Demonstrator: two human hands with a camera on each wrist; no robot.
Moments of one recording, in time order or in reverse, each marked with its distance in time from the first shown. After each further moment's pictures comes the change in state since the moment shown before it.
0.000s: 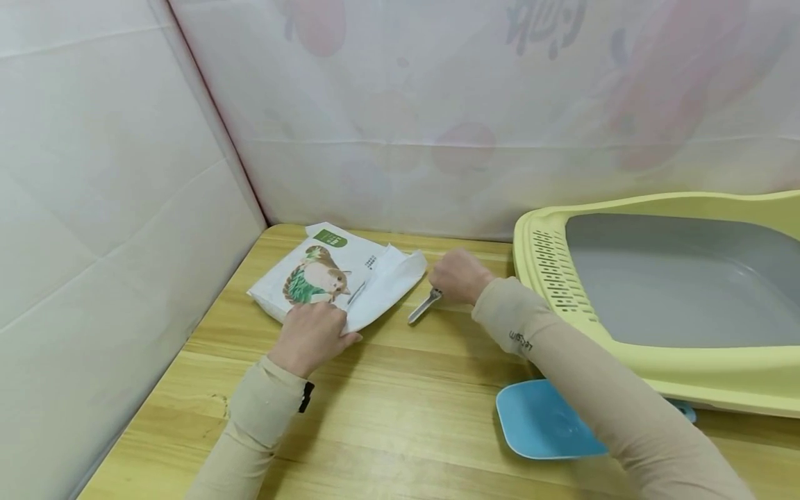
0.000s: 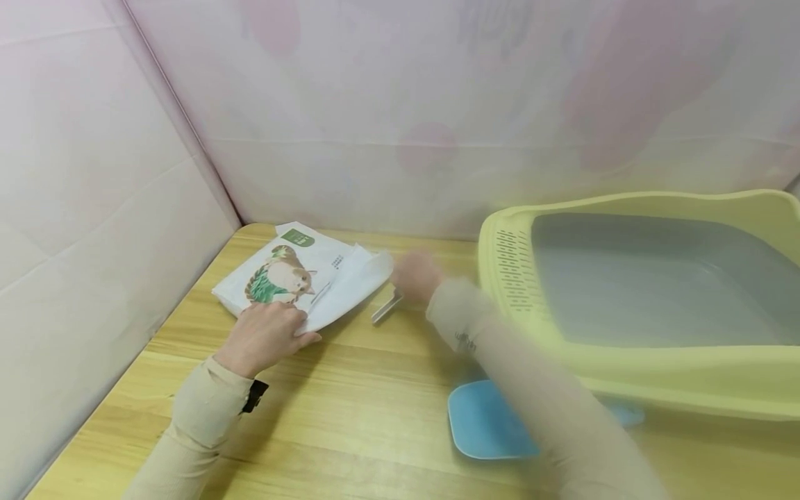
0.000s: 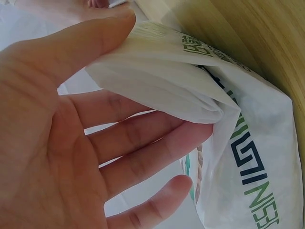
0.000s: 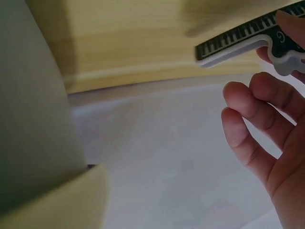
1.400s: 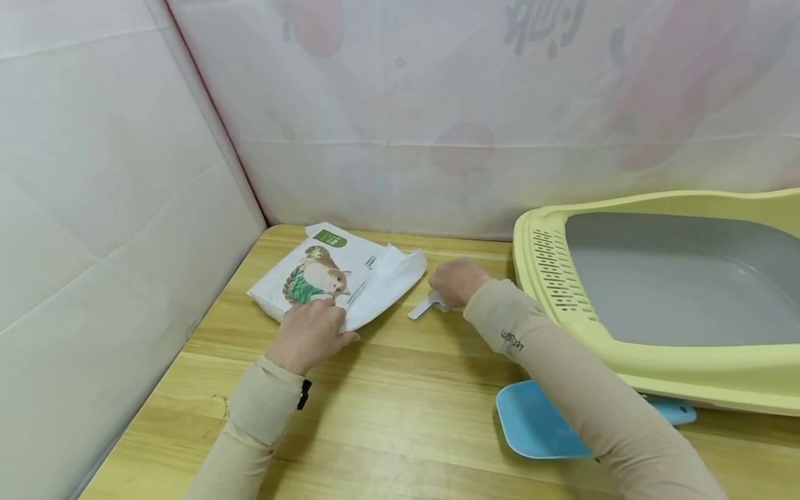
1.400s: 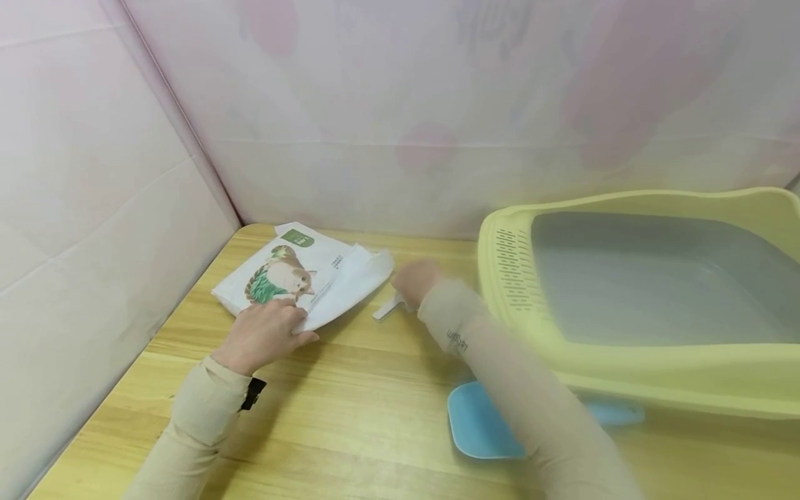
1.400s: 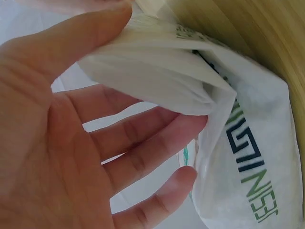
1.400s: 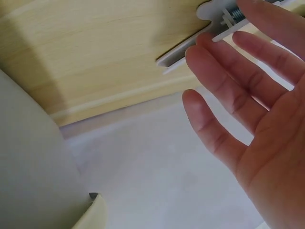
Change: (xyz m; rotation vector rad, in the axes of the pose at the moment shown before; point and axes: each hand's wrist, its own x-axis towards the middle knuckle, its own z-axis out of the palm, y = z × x) left_hand 0.002 -0.003 0.000 -0.050 -0.106 -0.068; right_hand 0.002 -0.005 0.001 0.335 -0.121 0.072
